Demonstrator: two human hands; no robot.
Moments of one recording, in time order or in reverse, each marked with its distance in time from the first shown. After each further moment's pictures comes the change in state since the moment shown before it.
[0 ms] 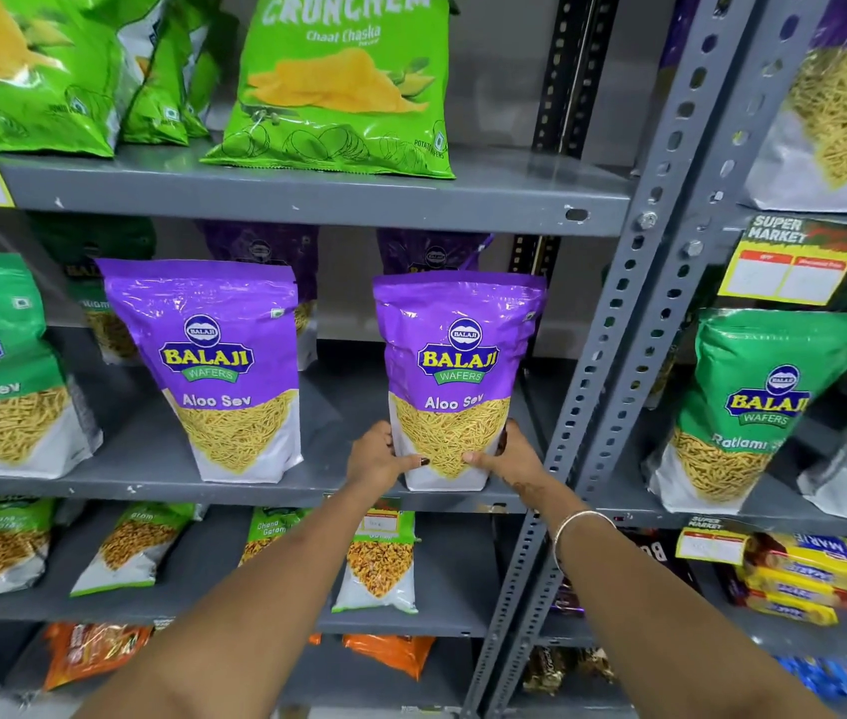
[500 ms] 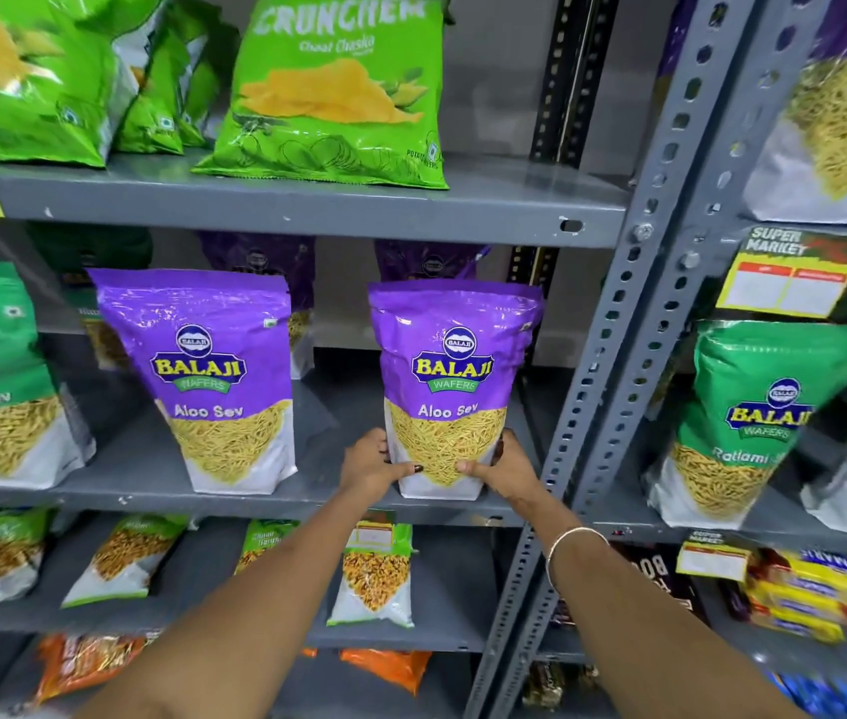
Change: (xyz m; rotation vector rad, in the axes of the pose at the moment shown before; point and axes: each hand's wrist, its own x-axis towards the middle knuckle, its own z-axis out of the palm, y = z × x) left_hand 0.023 -0.017 0.002 -0.097 -0.006 -0.016; right_hand 0.007 0.004 0.002 0.004 0.062 -0.047
